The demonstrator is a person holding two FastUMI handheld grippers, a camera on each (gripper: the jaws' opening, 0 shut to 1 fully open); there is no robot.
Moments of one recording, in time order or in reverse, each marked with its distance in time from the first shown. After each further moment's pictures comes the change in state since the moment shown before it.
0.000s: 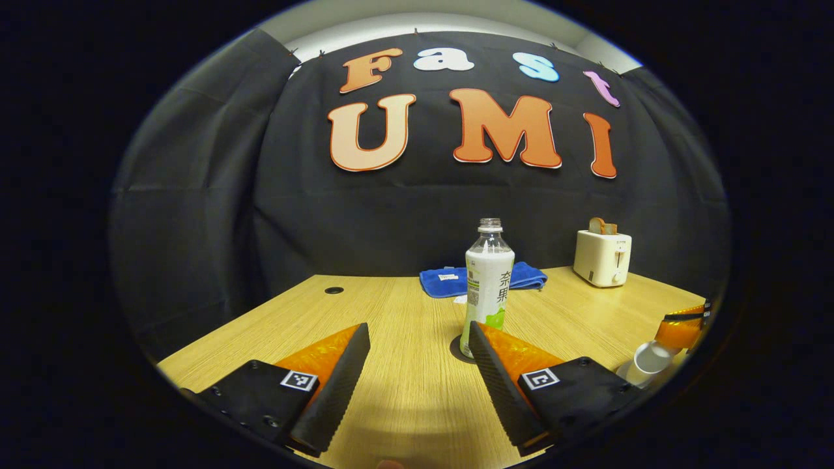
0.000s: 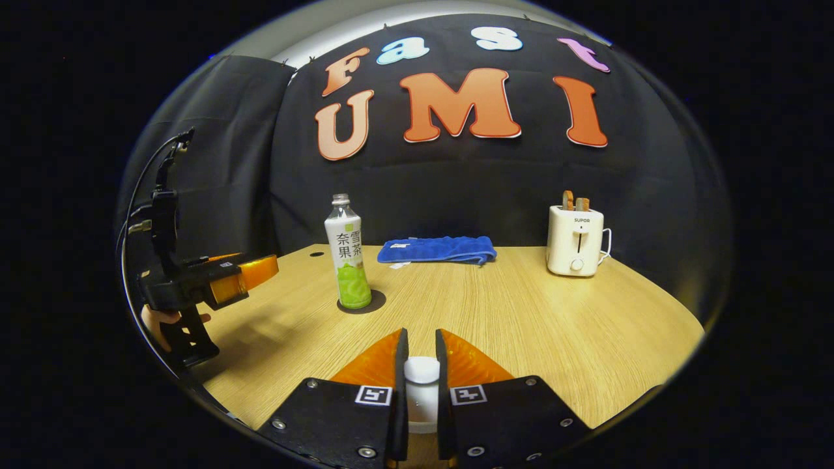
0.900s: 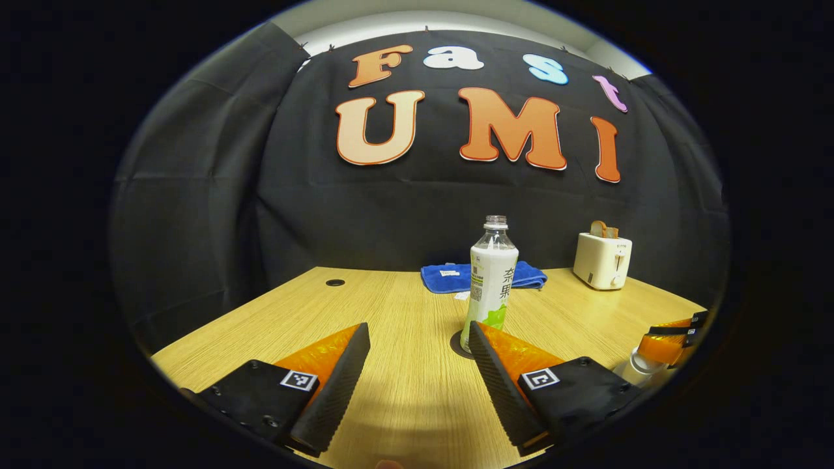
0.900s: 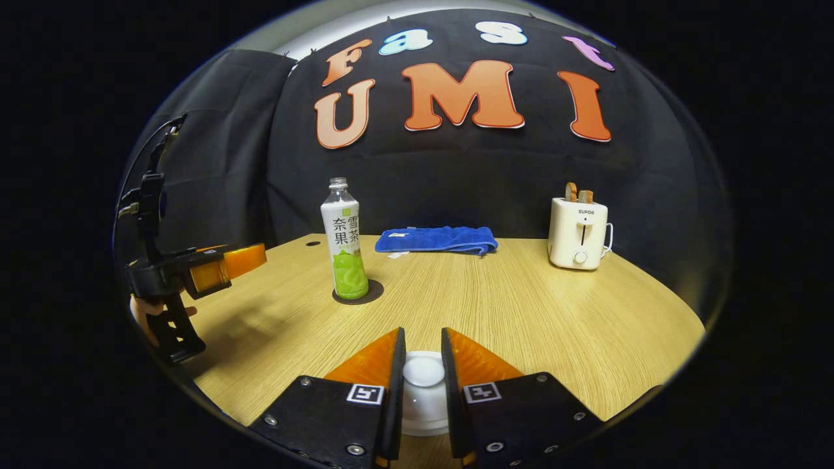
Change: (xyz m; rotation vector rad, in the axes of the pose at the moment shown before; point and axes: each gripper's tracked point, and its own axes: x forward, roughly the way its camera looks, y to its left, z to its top) left arm -0.004 0.001 -0.004 -0.028 0.016 0.000; right arm 0.010 -0.002 -0.012 -0.003 0.032 -0.014
